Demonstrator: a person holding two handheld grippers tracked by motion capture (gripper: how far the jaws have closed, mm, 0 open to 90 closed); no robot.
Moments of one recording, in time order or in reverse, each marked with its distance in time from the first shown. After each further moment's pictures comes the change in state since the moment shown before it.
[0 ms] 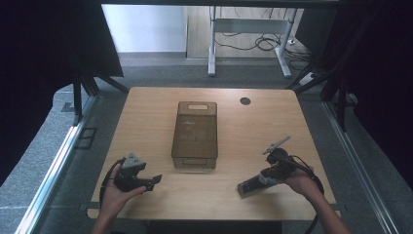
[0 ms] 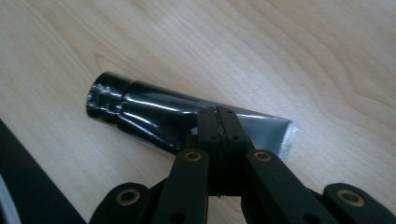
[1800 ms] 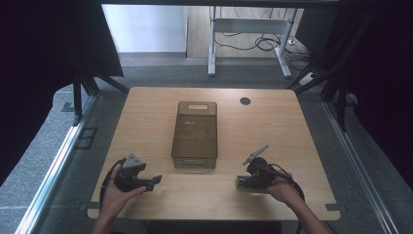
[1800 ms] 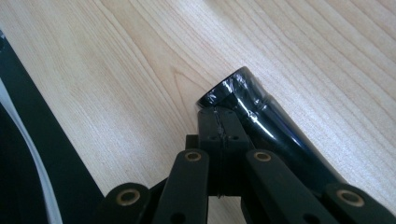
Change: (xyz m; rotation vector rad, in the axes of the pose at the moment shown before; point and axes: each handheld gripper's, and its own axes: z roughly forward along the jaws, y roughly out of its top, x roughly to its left) left arm 0.001 -0.001 0.003 0.010 0.002 -0.004; right arm 0.044 0.015 0.032 0.005 0.119 -0.071
